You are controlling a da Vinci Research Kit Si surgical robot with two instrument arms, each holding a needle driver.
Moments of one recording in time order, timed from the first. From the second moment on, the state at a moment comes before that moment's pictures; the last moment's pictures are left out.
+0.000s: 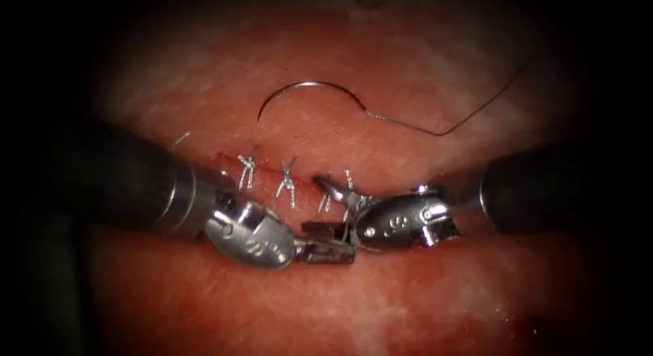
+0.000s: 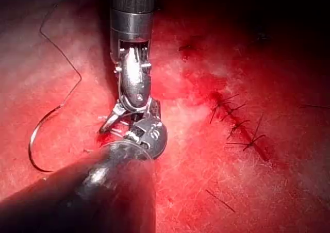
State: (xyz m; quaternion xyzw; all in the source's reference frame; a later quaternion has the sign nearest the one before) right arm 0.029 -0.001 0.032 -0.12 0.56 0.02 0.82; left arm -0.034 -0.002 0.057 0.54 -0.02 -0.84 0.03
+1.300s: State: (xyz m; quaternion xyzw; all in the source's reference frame) right arm 0.029 -0.001 0.032 -0.11 0.56 -0.01 0.82; left arm -0.034 -0.002 0.057 0.55 -0.02 -0.84 0.03
